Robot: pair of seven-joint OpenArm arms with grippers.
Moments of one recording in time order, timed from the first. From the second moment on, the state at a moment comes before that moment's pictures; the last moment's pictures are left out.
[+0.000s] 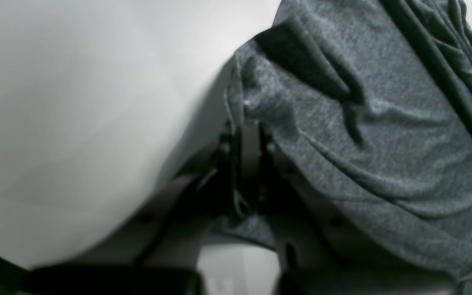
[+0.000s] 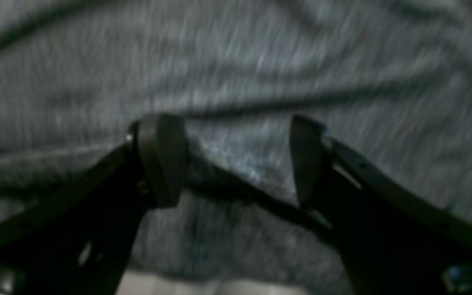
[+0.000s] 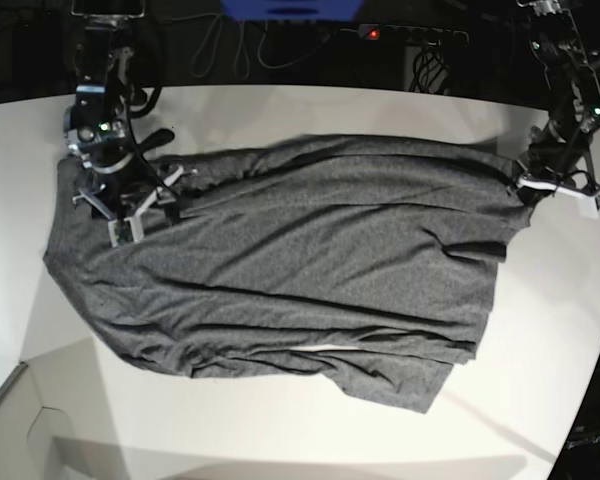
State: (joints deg) left arm 16.9 -14.1 -27.5 98.5 -41.5 0.1 45.4; right arm -11.6 3.2 12.6 94.2 -0.9 19.9 -29.5
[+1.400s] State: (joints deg) left arm 16.8 -13.9 -27.5 98.5 -41.5 0.1 45.4; right arm -23.5 0.9 6.3 102.1 -0.6 17.8 -29.5
